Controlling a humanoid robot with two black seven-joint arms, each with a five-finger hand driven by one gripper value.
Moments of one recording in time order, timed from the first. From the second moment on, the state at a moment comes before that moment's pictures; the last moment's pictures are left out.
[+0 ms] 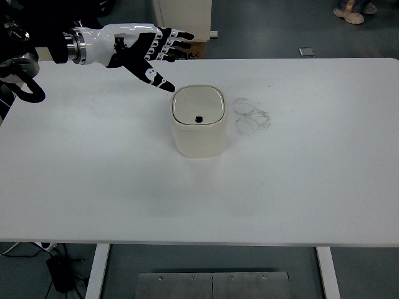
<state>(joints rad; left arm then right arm) -1.52 0.60 0.06 -1.10 0.31 -0.44 -0.03 0.00 0.00 0.36 0.20 -0.14 0.00 0.15</state>
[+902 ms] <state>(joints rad) -1.57 0.57 0.07 -1.18 0.71 -0.57 -0.01 0.00 0.00 0.36 0.20 -0.14 0.00 0.15</state>
